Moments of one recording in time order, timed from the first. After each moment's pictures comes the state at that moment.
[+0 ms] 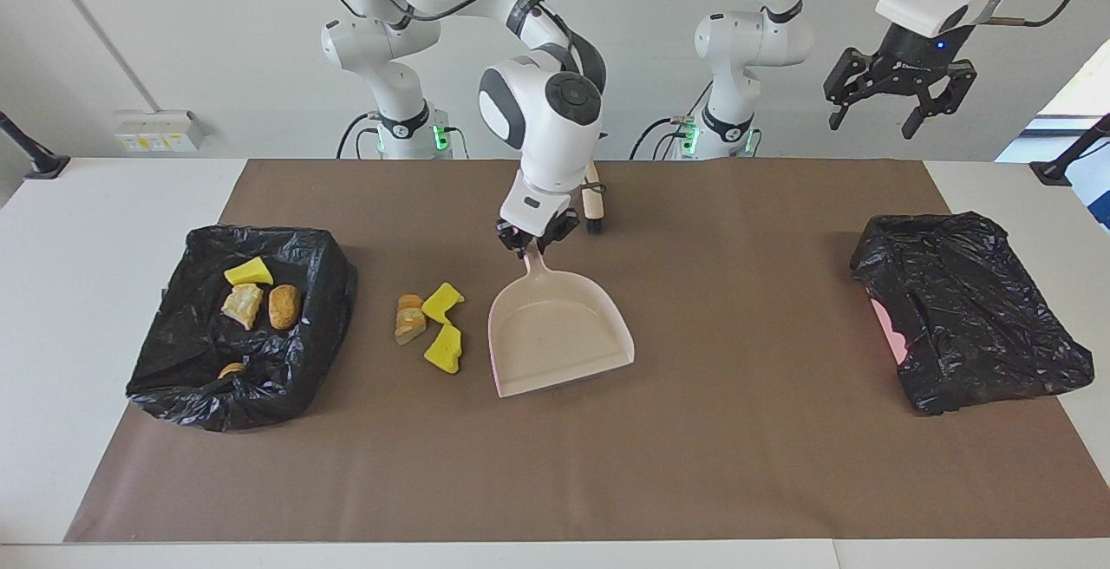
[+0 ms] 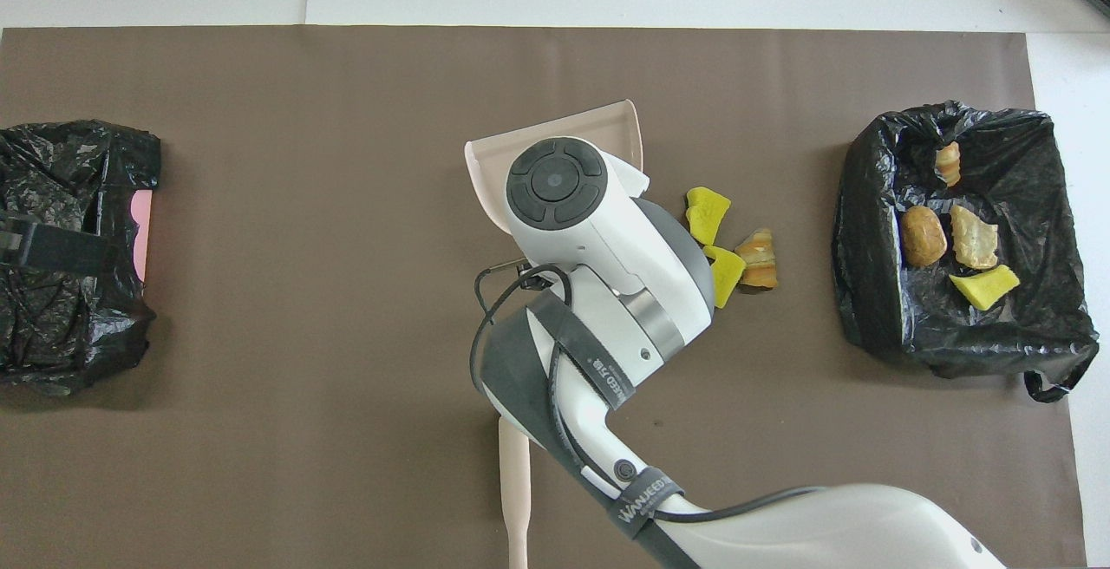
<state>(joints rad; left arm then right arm) -0.13 -0.05 0.00 -1.42 0.00 1.40 0.11 0.49 0.46 0.13 -1.45 -0.10 1.81 0.48</state>
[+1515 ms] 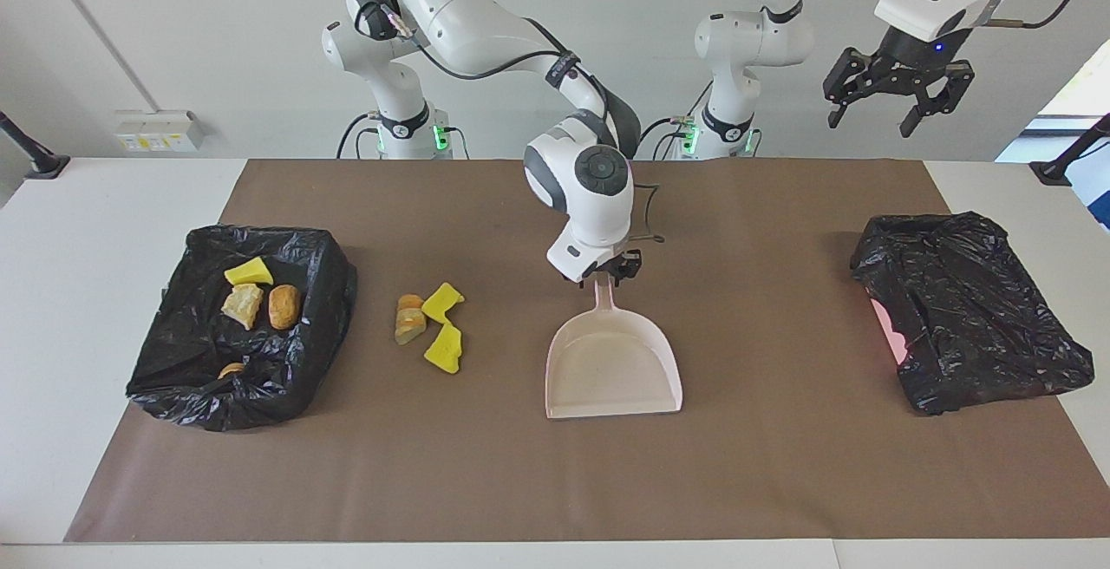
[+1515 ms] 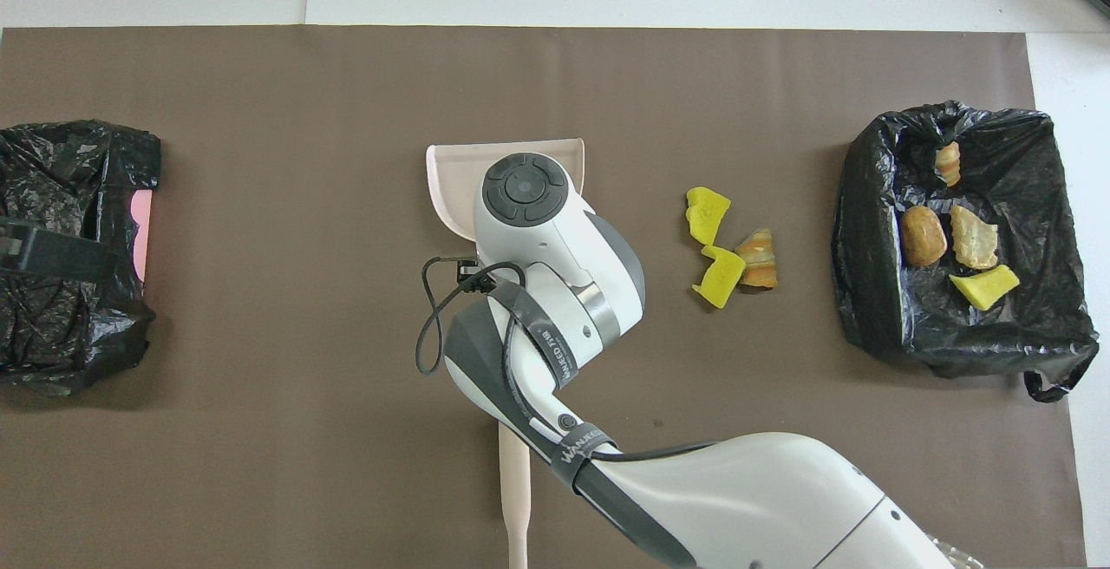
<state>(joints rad) -0.13 -0.05 -0.01 -1.42 0.00 1.38 0.11 0.54 0.58 0.13 -1.43 0.07 1.93 0.64</state>
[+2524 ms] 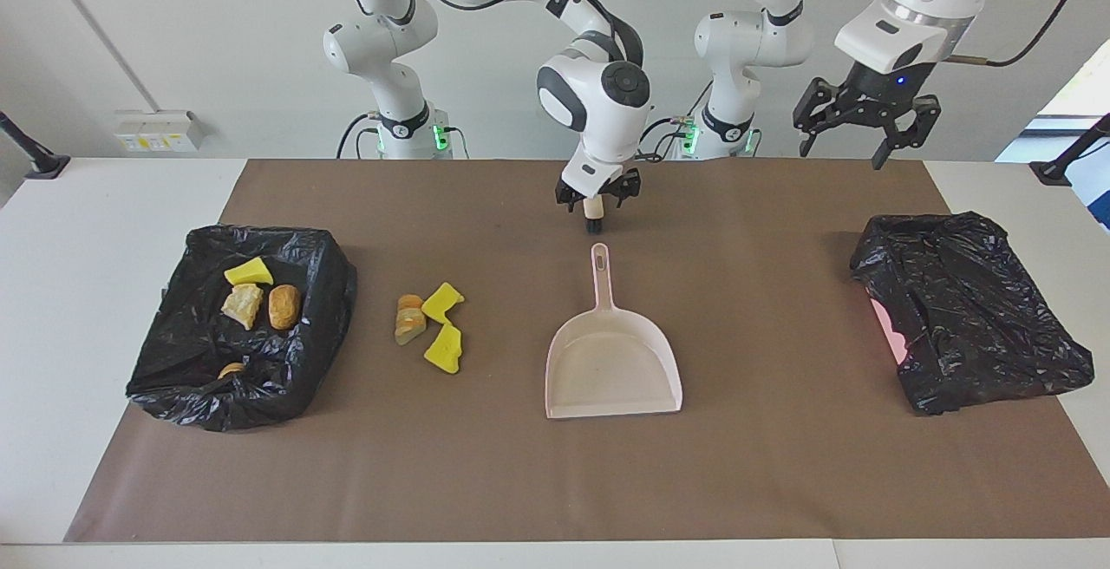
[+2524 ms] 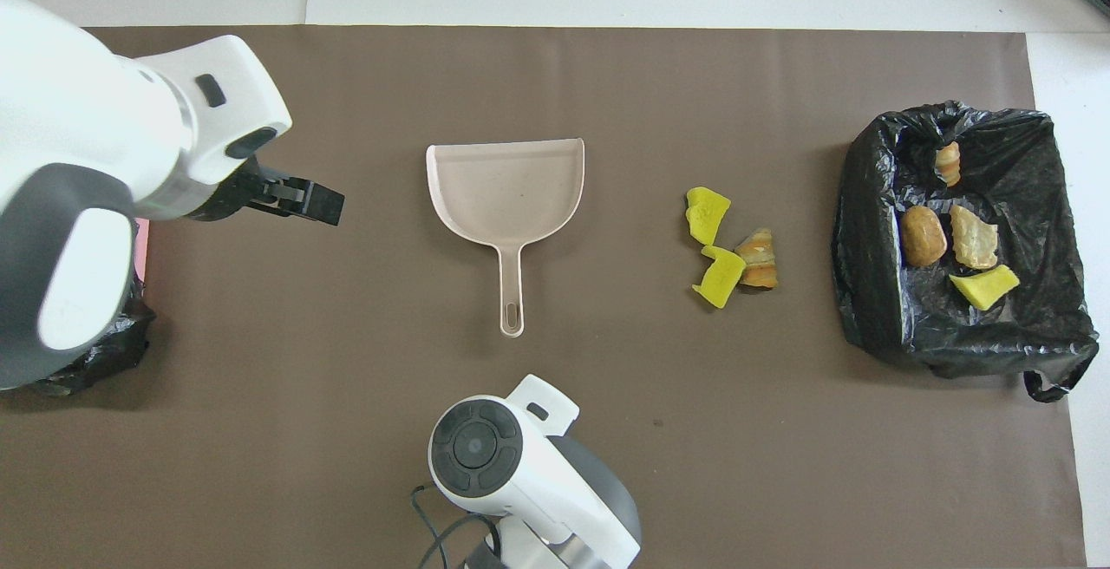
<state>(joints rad) -0.31 0.09 -0.05 -1.58 -0.01 1.77 -0.04 0.77 0.15 0.14 -2.04 0.18 1.98 0.66</state>
